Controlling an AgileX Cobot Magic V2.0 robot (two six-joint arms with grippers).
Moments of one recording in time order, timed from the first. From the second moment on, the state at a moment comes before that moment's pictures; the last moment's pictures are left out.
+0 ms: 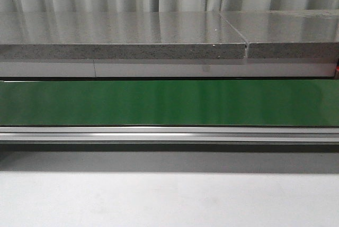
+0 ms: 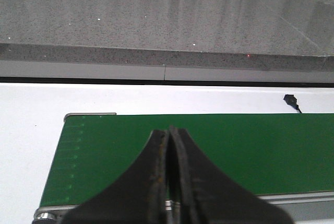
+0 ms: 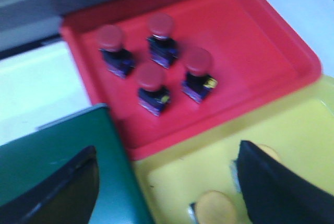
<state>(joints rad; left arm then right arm) -0.11 0.37 -0.46 -0.23 0.40 0.12 -0.41 1.07 -0.83 -0.09 0.42 0.14</state>
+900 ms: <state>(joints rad) -0.11 0.37 -0.46 -0.23 0.40 0.12 0.00 0.51 -0.53 -0.18 0.45 0.13</state>
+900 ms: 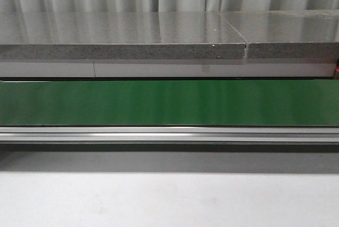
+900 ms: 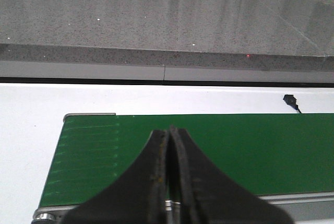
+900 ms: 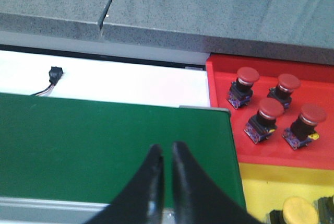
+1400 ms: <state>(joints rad) -0.11 0.37 -0.46 -0.23 0.40 0.12 0.00 0.38 -0.47 -0.18 0.46 0.13</state>
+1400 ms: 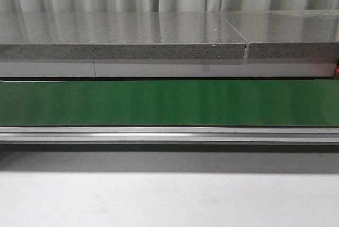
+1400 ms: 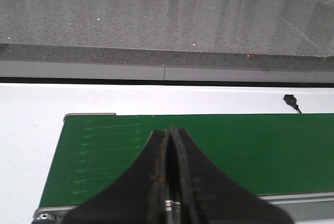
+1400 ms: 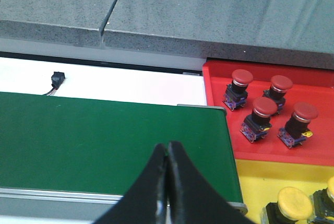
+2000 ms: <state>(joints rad) -0.11 0.37 -0.46 -0.23 0.40 0.12 0.00 0.37 -0.45 -0.19 0.44 0.13</state>
